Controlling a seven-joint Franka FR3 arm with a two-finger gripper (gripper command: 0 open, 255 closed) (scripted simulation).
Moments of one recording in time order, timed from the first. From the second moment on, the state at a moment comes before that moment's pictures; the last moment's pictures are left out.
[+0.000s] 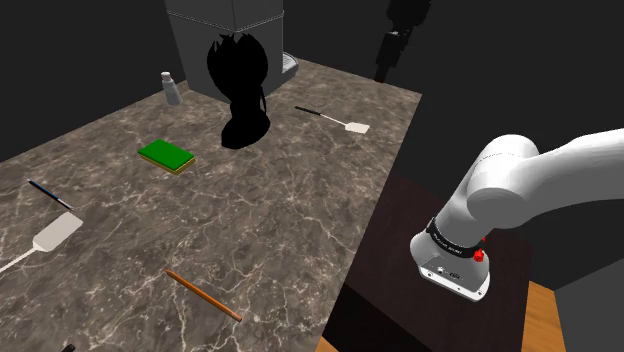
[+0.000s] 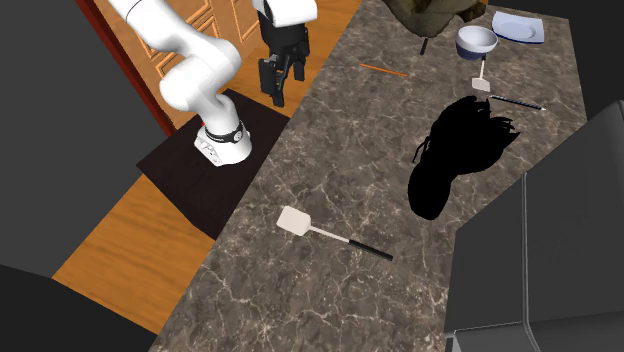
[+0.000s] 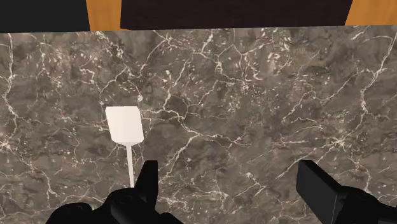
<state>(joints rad) 0.01 -0.80 -0.03 -2.37 -0.08 1.63 -0.16</state>
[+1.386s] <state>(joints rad) 0.00 -0.20 -0.25 -2.32 -0.04 2.19 -0.39</state>
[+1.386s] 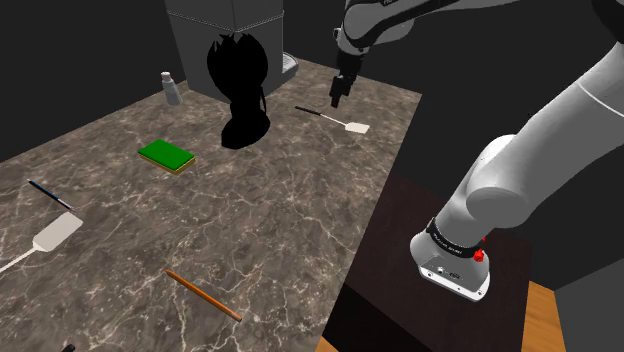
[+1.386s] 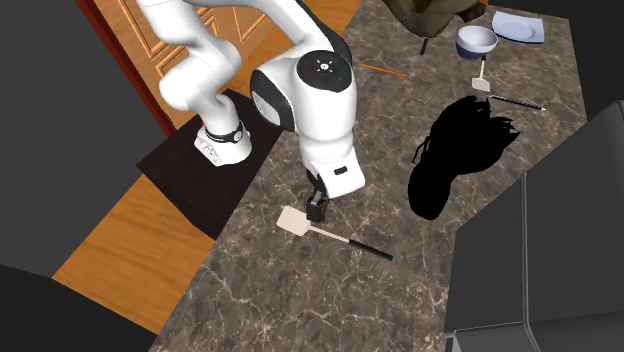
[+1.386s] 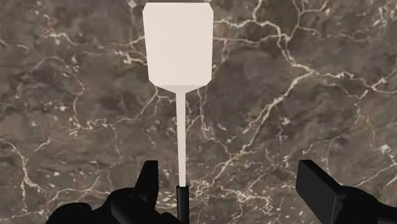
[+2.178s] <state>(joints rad) 0.00 0.06 -0.29 -2.25 0.07 2.37 -0.51</state>
